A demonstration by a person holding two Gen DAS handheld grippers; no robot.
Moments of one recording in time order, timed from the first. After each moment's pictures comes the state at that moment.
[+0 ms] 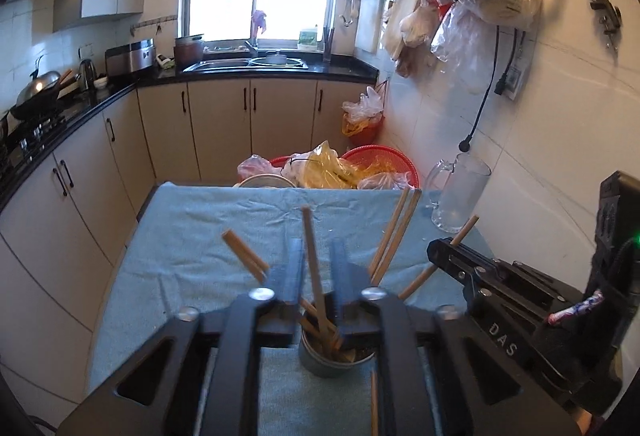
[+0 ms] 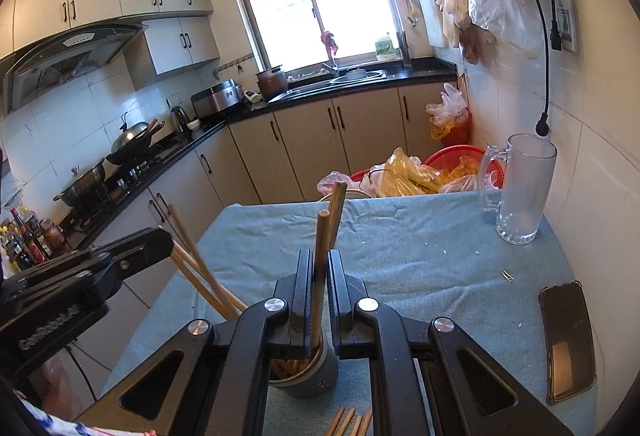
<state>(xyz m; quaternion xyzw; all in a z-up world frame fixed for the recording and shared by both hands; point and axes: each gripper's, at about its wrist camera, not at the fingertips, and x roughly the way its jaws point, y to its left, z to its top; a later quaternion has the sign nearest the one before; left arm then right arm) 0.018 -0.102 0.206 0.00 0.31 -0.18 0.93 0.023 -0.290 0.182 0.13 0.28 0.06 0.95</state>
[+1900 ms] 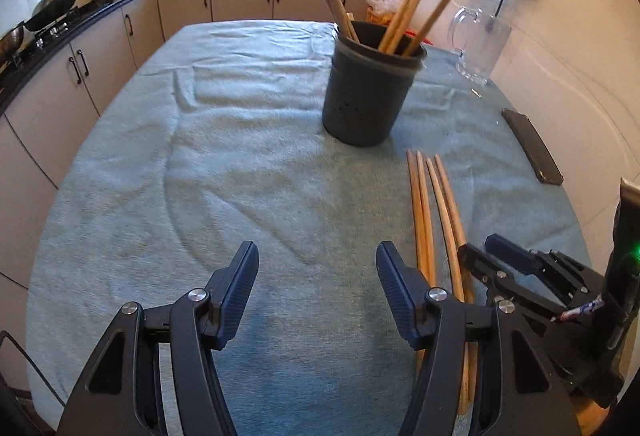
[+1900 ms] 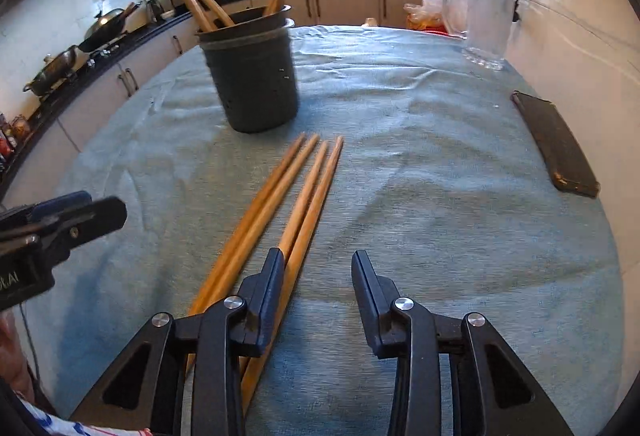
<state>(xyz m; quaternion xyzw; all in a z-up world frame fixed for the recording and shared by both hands) -0.095 -0.070 0.050 0.01 0.46 -0.14 0.88 -0.105 -0.262 0.033 0.05 0.45 0.01 0.89</state>
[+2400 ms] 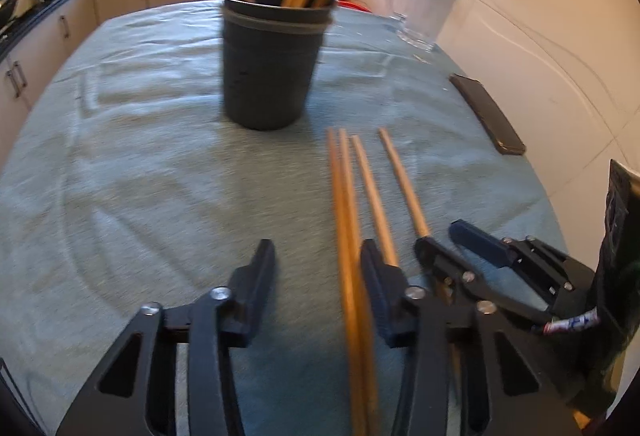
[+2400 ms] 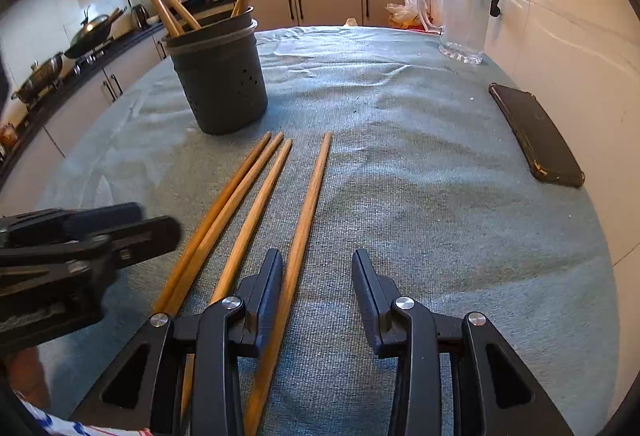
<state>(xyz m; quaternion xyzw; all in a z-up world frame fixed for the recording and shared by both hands) -0.074 -0.124 0.025 0.02 0.49 -0.25 0.84 -0.111 -0.279 0.028 0.07 0.44 0.00 0.90</state>
